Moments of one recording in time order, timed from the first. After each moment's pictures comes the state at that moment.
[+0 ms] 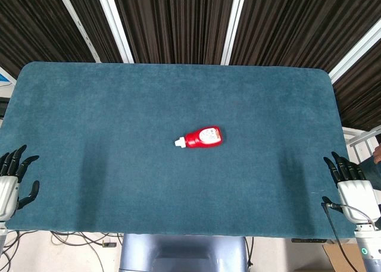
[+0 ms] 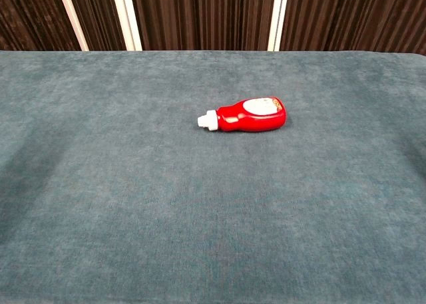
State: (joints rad) left arm -0.08 -1.13 -0.05 -1.66 1.50 1.51 0.04; right arm 0.11 -1.20 0.04 -1.39 -1.55 1.51 -0.09
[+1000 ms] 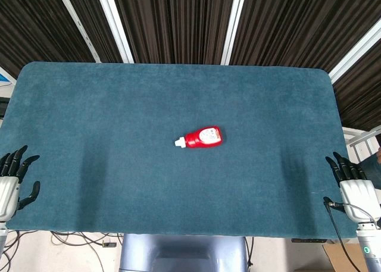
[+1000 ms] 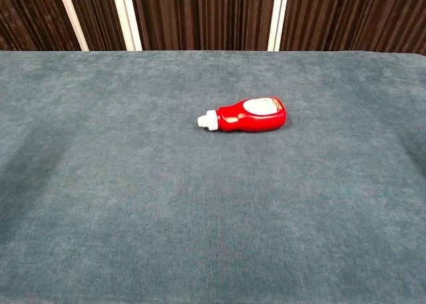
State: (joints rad) left arm -0.08 -1.14 -0.05 -1.66 1.50 1.51 0.04; right arm 0.11 -1.18 0.05 -1.40 -1.54 1.48 -0.02
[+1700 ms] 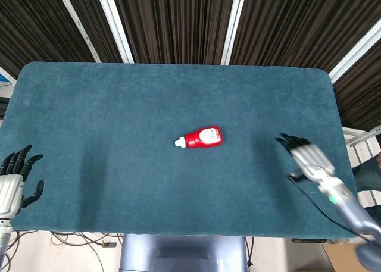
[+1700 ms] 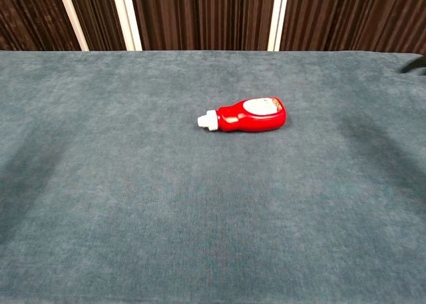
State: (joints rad) left arm -0.09 -1.13 -0.06 -1.69 1.45 1.46 0.04; right arm 0.56 -1.10 0.13 -1.48 -1.47 0.82 0.06
